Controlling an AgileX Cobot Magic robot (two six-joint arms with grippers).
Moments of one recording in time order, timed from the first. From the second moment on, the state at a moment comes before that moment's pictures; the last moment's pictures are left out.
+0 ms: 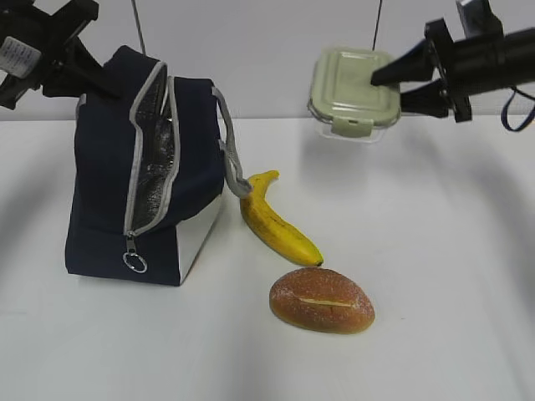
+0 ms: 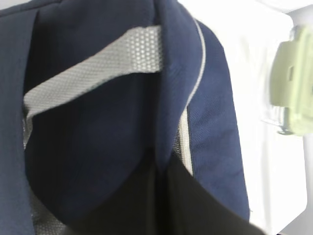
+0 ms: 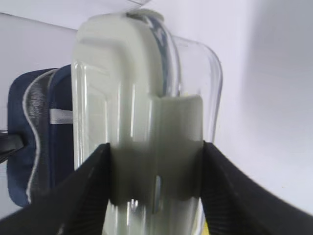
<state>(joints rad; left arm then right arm) -0.01 1.76 -1.47 -0.79 0.99 0.29 -0.20 2.07 -1.57 1.24 1.13 -0.75</state>
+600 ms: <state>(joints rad) -0.01 1.76 -1.47 -0.80 0.99 0.29 0.16 2.05 -1.95 1.03 1.22 -0.39</state>
